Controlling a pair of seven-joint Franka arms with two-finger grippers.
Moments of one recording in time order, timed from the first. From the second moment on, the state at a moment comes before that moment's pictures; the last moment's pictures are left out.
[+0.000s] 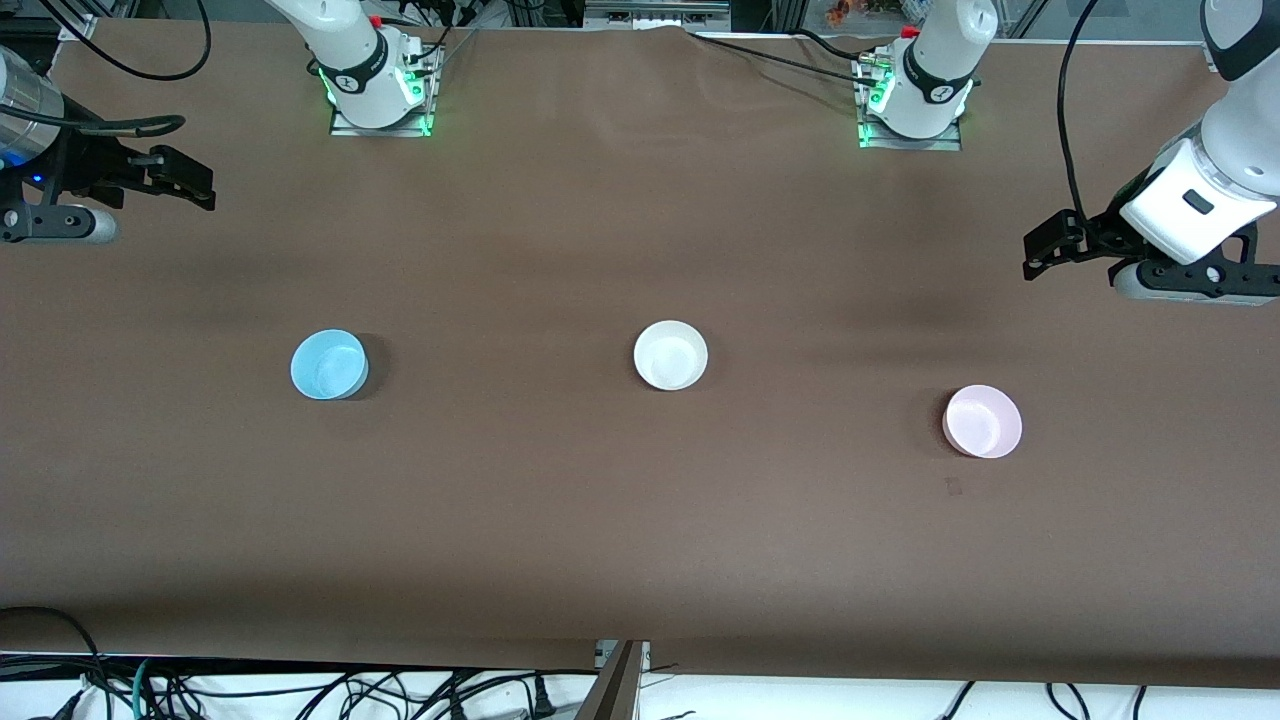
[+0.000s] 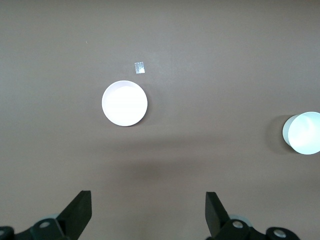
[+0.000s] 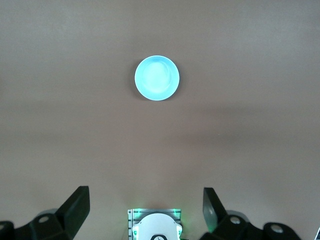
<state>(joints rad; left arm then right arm) -0.13 0.02 0.05 -1.66 -0.02 1.66 -0.05 0.06 0.03 0.03 -1.52 -0.05 1.37 0.07</state>
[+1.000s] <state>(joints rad) -0.13 0.10 0.16 -1.76 -0.02 1.78 0.06 0.06 0.03 0.03 -1.52 -0.05 1.37 0.07</state>
